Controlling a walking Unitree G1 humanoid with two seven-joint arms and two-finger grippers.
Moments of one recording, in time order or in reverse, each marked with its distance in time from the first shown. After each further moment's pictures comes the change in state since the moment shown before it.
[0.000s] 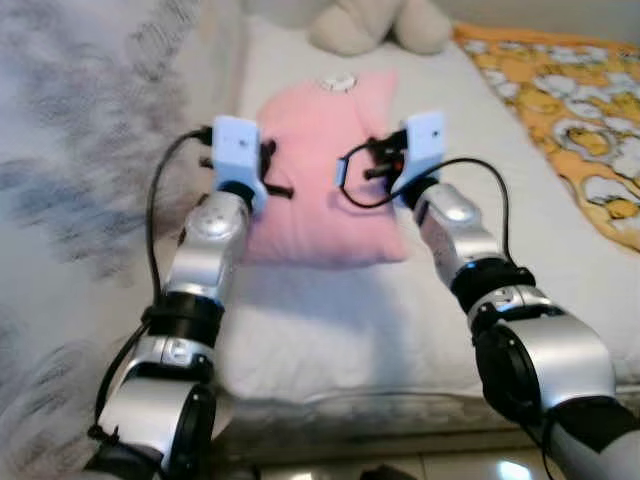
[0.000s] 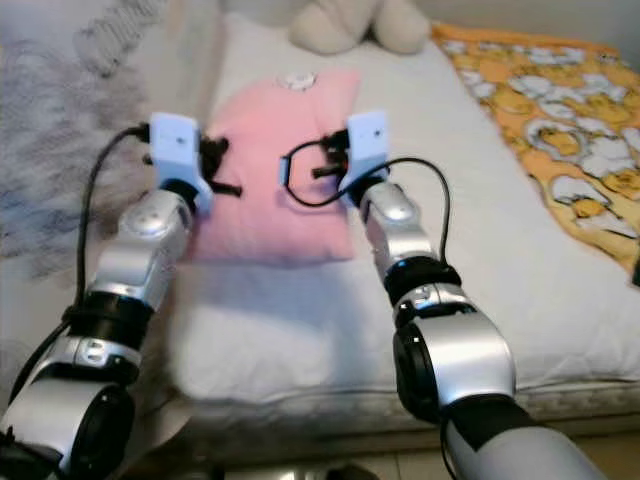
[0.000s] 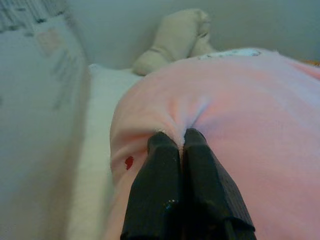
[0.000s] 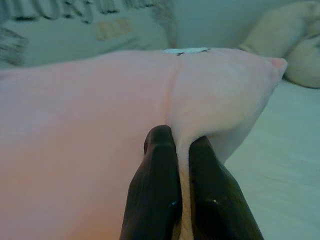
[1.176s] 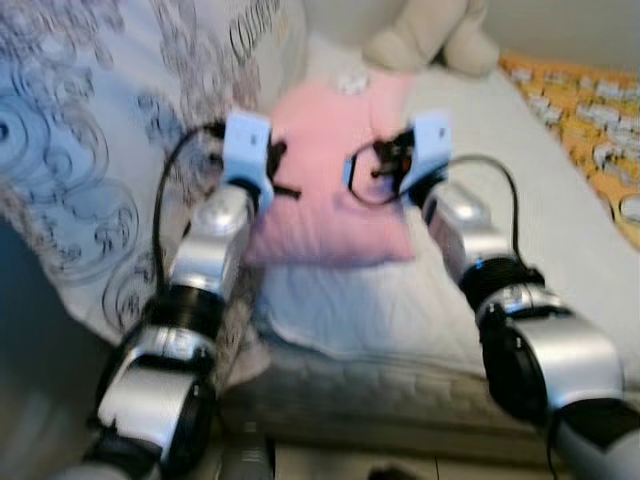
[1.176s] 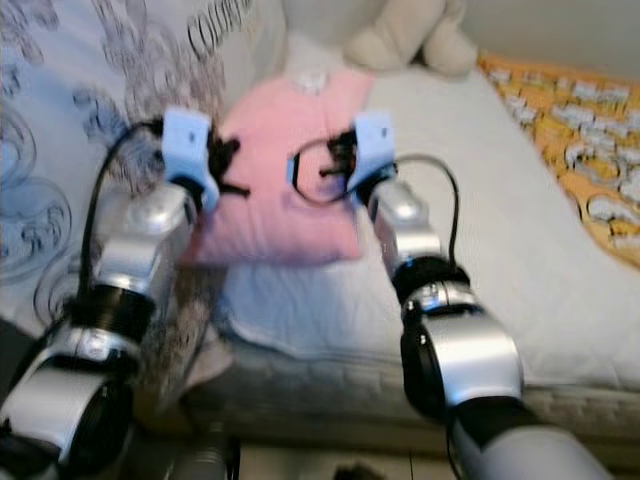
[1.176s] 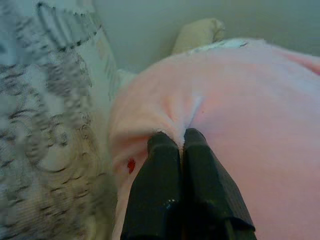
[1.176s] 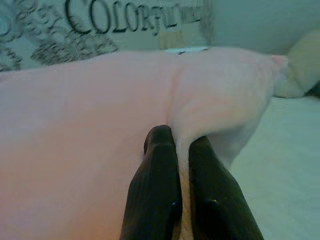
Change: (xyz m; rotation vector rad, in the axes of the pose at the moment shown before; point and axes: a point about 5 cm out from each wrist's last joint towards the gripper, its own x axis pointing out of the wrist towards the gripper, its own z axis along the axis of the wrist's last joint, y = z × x) left arm -0.001 -0.004 -0.005 0.035 0.035 -0.064; right arm -0.001 -0.005 0.001 0.000 0.012 -0.016
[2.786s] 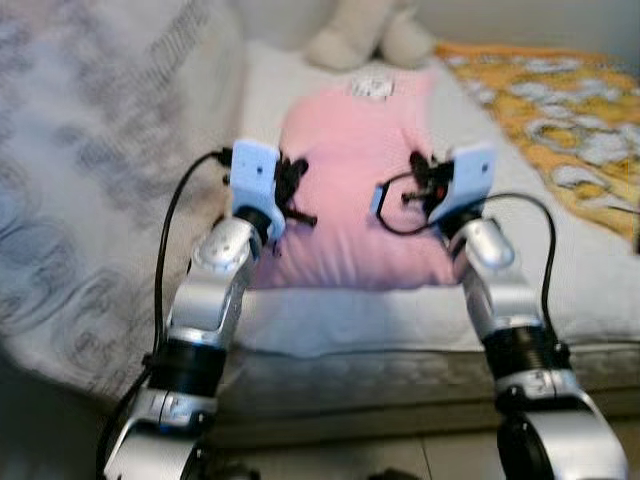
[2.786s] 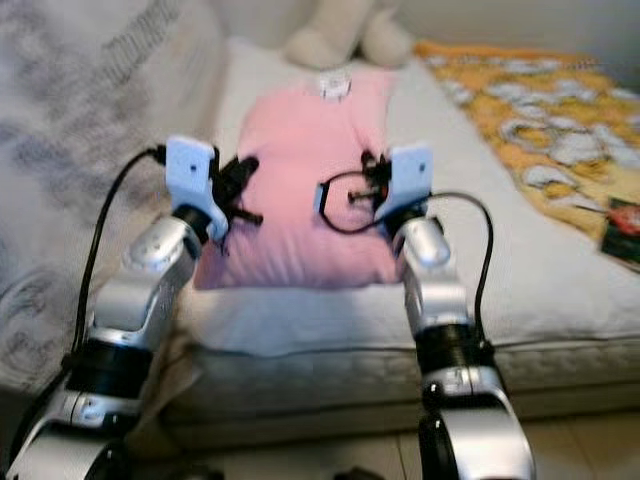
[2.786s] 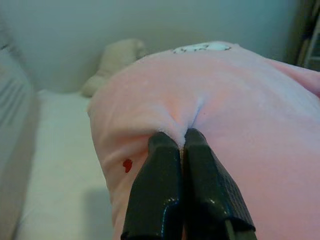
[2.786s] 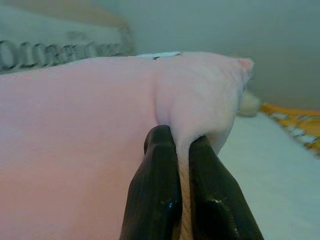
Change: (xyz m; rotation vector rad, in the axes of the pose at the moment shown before) left arm -0.032 -0.019 0.003 -0.062 -0.081 -0.112; right arm -0.047 -0.012 -0.008 -0.047 -0.139 -0.117
